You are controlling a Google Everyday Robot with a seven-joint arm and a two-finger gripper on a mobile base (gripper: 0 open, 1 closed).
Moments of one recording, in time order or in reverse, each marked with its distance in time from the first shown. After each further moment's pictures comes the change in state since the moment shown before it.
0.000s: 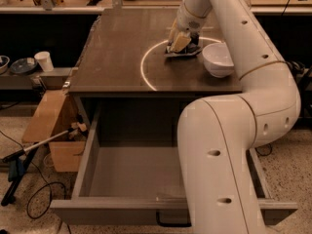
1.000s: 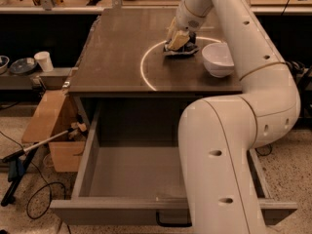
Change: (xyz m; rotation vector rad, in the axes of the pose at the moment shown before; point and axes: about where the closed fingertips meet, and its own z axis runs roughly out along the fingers) arm -0.012 -0.004 -0.001 0.017 -0.049 -0.018
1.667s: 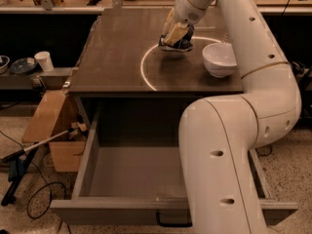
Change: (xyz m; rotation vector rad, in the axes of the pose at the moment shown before) arm -0.023 -0.007 -0.024 0.048 -0.083 -0.035
